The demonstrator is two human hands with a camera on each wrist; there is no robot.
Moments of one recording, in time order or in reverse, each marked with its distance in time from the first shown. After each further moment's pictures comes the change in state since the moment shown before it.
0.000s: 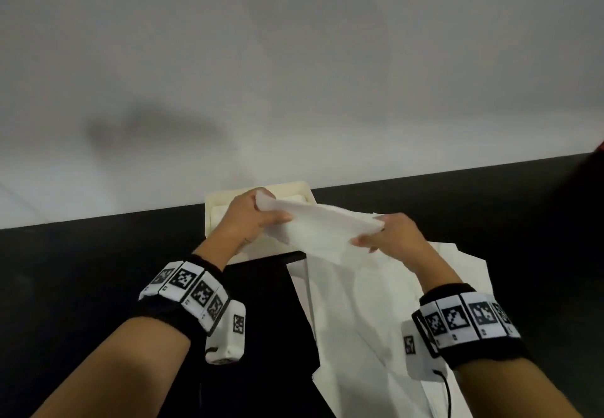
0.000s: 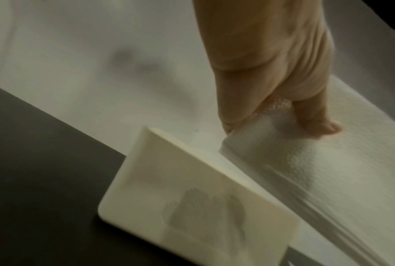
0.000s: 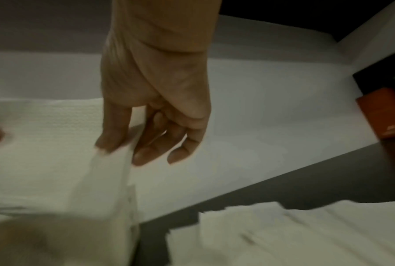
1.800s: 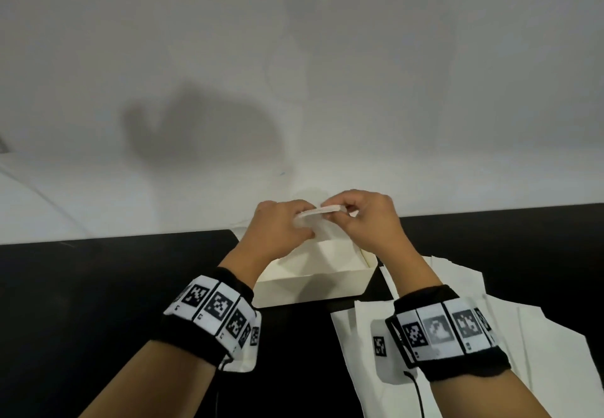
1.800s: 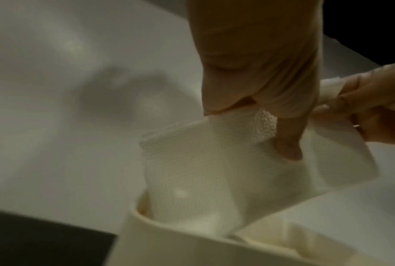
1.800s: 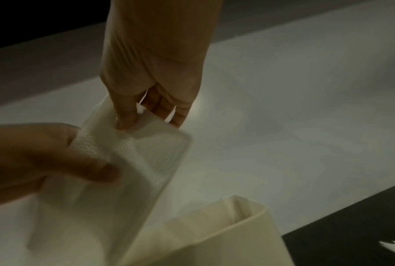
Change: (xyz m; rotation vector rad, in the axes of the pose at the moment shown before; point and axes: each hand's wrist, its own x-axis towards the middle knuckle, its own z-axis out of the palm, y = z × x) left_hand 0.059 0.004 -0.039 0.729 0.077 0.188; right_hand 0.076 -0.110 0.065 0.052 0.057 -0.551
